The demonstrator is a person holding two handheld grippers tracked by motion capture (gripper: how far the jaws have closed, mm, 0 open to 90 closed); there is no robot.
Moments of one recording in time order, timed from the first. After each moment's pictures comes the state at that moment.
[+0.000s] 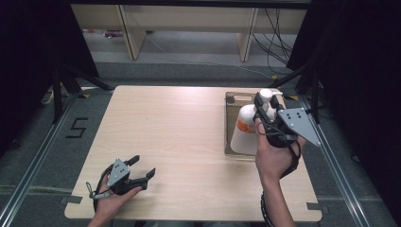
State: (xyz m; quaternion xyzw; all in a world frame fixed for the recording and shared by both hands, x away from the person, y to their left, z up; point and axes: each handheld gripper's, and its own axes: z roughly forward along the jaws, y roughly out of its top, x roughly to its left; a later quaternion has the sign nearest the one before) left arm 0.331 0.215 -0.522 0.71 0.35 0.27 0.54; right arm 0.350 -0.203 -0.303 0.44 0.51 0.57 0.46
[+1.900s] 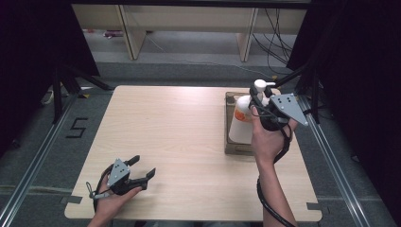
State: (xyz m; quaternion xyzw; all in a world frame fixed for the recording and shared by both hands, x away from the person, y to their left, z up) left arm 0.331 0.215 -0.522 0.71 0.35 0.27 0.54; right arm 0.400 -0.203 -0.315 0.45 0.53 0.56 0.46
